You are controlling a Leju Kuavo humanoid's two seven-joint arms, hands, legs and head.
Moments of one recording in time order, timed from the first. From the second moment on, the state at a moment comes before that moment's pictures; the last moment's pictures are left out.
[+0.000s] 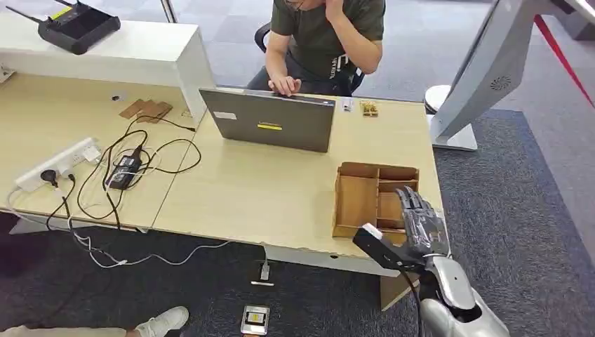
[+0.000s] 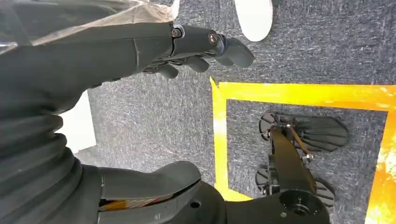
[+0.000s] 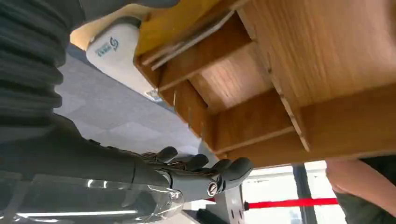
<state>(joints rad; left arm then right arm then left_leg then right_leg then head) -0.18 0.11 -0.96 -0.27 1.09 0.13 0.08 -0.32 -0.39 0.80 -1.39 0.89 -0.17 0.48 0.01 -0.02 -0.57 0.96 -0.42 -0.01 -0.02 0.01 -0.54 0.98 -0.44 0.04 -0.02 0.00</state>
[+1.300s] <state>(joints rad) -0.18 0.11 -0.96 -0.27 1.11 0.13 0.06 -0.33 -0.33 0.82 -1.25 1.00 -0.21 0.45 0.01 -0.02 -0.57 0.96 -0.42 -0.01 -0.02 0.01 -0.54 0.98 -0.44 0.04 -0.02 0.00</state>
